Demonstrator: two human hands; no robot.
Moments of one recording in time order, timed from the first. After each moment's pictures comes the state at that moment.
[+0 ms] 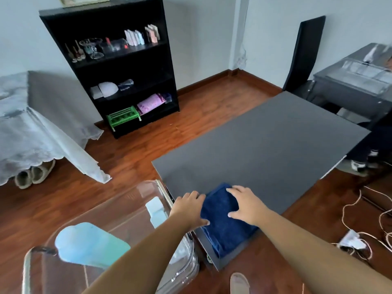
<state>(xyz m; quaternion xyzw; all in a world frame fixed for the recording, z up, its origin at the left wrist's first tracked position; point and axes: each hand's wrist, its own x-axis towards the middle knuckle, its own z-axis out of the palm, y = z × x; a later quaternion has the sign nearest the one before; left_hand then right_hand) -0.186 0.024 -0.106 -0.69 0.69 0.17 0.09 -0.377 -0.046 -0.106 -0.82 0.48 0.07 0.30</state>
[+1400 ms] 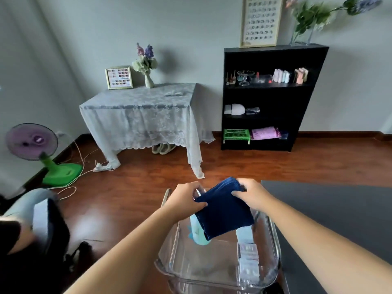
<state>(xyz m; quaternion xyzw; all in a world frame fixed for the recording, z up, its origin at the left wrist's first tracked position) -0.037 0.230 0.011 -0.88 0.34 0.17 -0.29 -0.140 0.030 -0.004 -0.88 0.20 -0.01 0.44</state>
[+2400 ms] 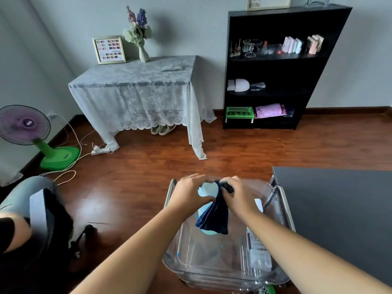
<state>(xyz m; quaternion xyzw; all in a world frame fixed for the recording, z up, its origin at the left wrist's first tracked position) -0.005 0.228 -0.030 -0.86 0.40 0.07 -0.30 -0.098 0.088 -0.067 -0.85 0.22 -0.17 0.45</state>
